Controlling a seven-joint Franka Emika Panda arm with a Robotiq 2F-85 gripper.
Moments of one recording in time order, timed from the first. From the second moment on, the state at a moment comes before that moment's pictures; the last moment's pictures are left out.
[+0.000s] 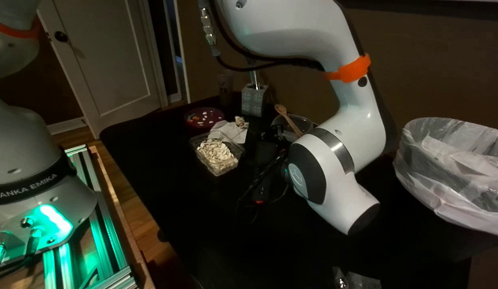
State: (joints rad) arm -0.55 0.78 -0.23 -1.90 1.13 1.37 -1.08
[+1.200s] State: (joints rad) arm -0.63 0.78 -0.28 -1.93 1.55 1.37 -1.16
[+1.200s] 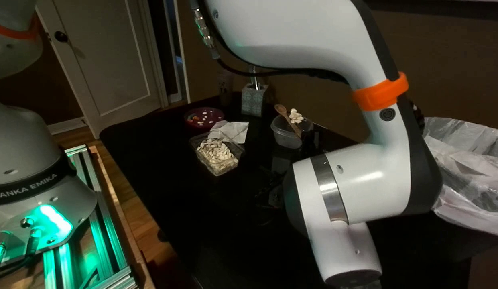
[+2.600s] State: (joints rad) arm -0.47 0.71 -0.37 -2.08 1.87 1.69 -1.37
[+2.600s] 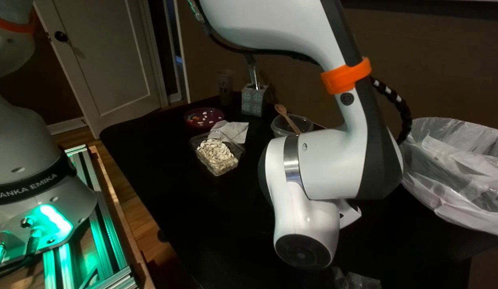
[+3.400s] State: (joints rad) arm -0.34 0.58 -0.38 -2.20 1.95 1.99 -1.69
